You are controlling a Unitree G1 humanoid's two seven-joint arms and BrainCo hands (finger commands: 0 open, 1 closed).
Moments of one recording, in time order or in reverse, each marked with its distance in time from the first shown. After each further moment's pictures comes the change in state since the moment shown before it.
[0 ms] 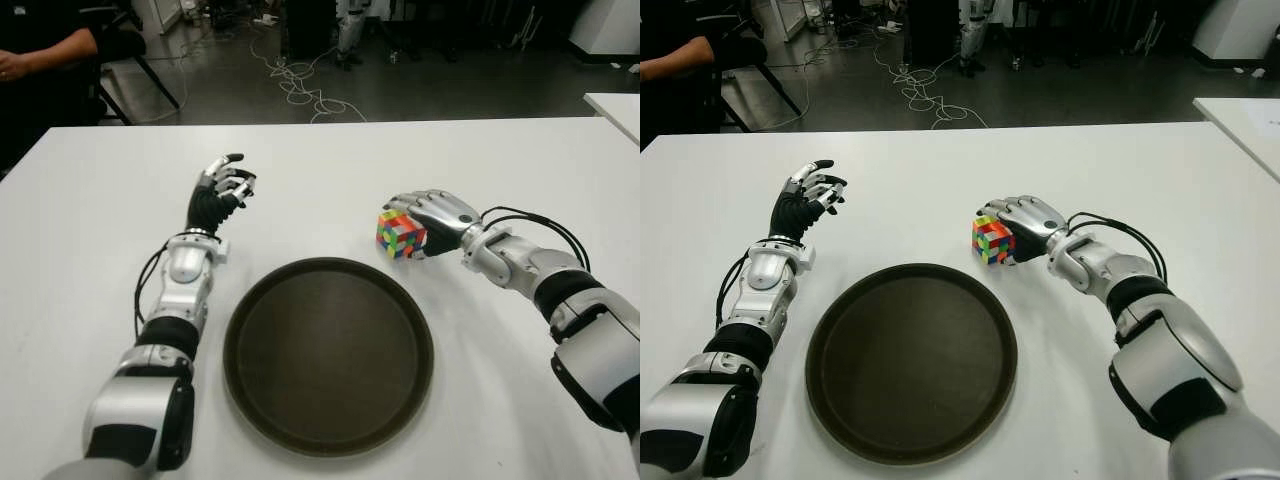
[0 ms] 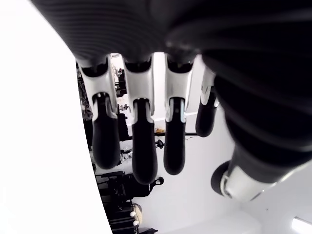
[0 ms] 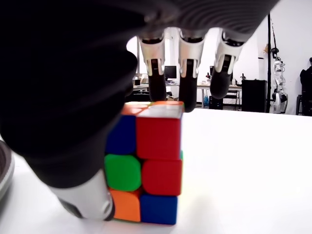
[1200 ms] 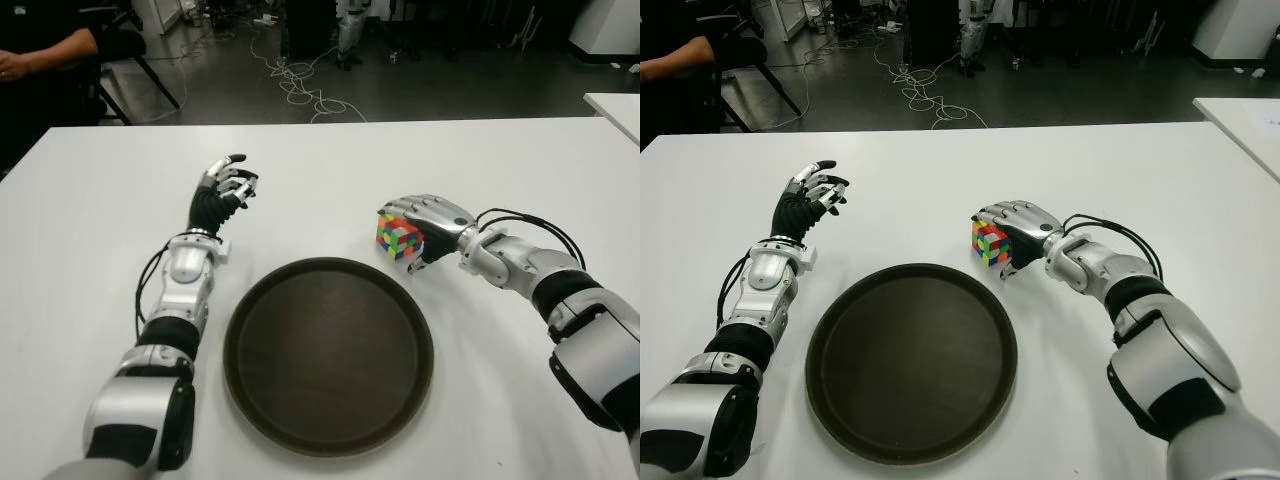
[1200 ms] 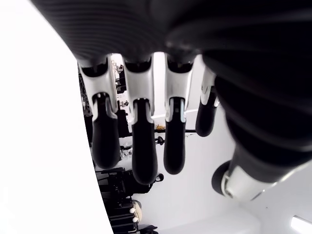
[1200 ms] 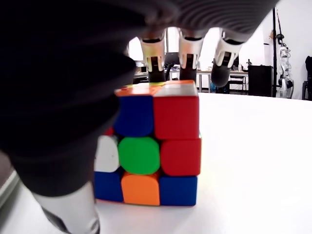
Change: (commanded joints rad) left arm -0.002 0.003 -0.001 0.000 0.005 -0.002 -0.006; right arm 0.001 -0.001 -0.022 -0.008 0.010 -0.021 0.043
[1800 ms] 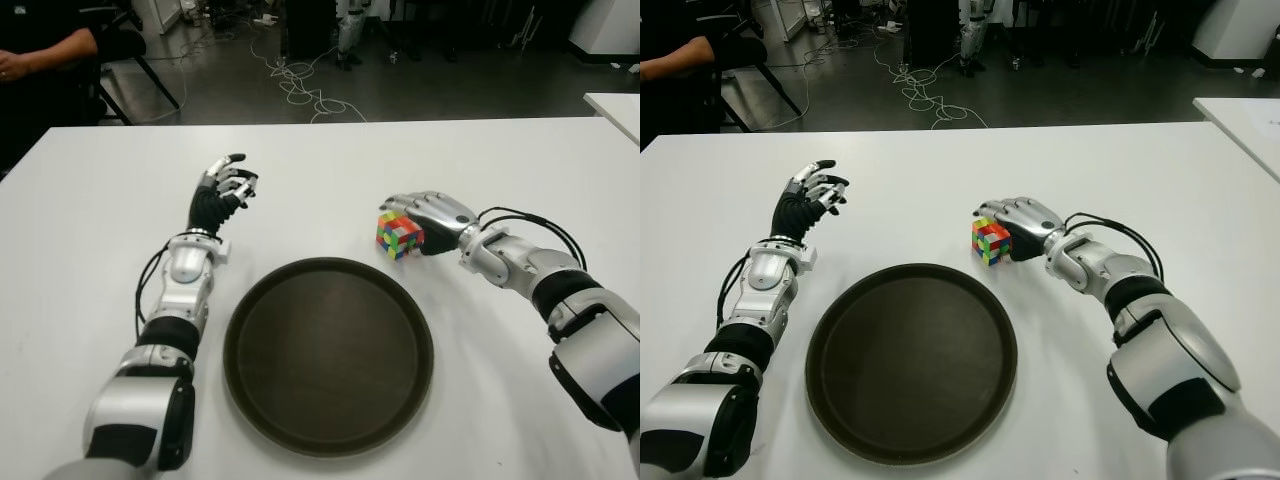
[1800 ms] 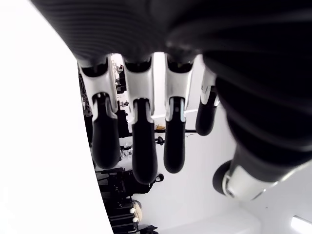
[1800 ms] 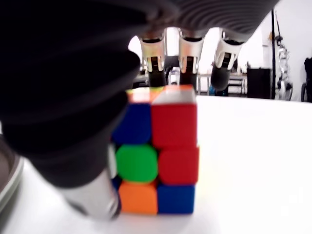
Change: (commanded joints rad) left arm -0.003 0.004 -0.001 -0.003 0.002 -0.001 0.001; right arm 0.008 0.009 -0.017 0.000 0.002 0.038 -0.096
